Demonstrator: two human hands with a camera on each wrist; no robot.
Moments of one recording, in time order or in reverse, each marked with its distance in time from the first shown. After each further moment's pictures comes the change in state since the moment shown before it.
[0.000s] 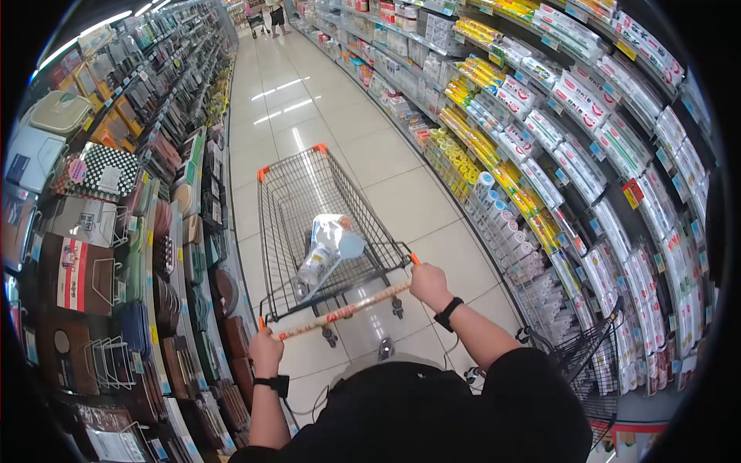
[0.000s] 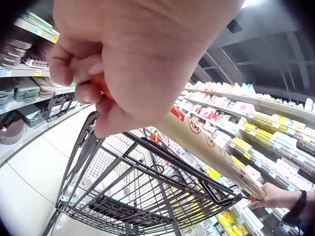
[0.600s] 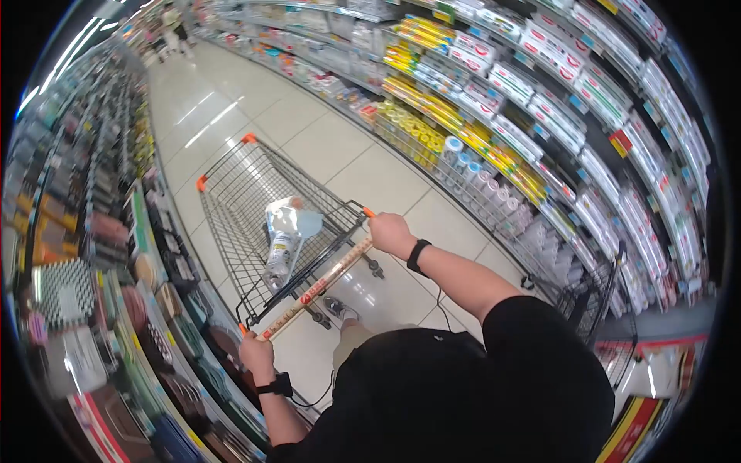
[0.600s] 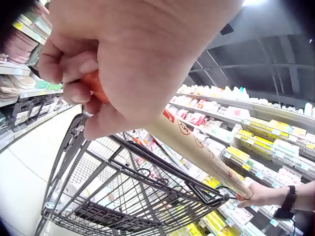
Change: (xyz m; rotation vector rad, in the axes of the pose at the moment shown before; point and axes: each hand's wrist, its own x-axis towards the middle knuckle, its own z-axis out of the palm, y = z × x) left_hand 0.216 0.044 0.000 0.048 -0.025 0.059; right_hand 0.209 -0.025 -0.003 0.049 -0.009 0.092
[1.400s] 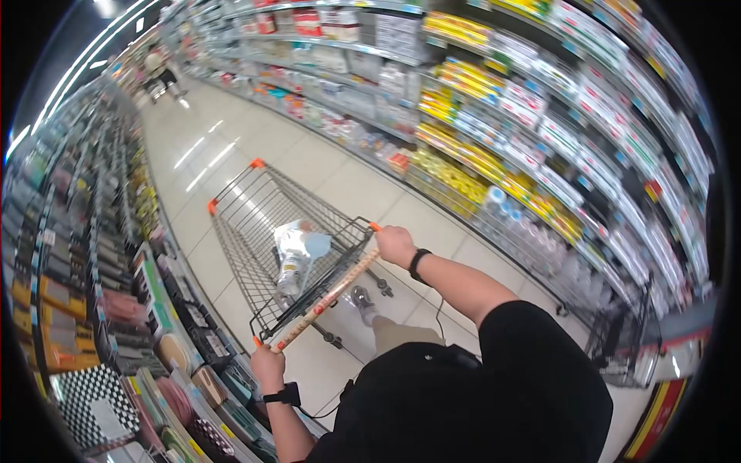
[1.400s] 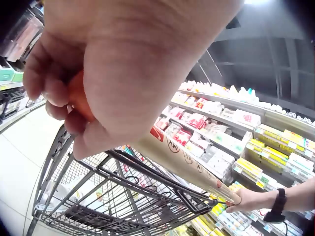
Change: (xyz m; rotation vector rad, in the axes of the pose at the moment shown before) left_hand 0.335 0.030 -0.008 0.095 -0.108 0.123; right_hand 0.291 -0.063 0.000 -0.069 0.038 0.090
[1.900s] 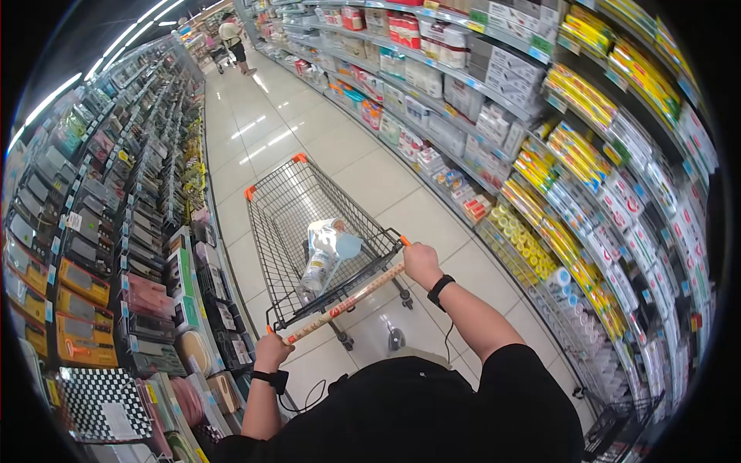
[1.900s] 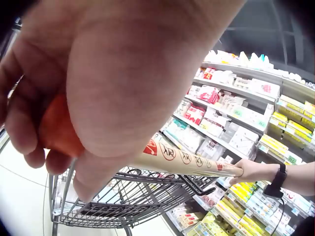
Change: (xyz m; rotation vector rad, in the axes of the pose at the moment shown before) left_hand 0.214 0.014 -0.039 0.157 -0.312 0.072; right_hand 0.231 -0.038 0.018 0.021 0.087 -0.109
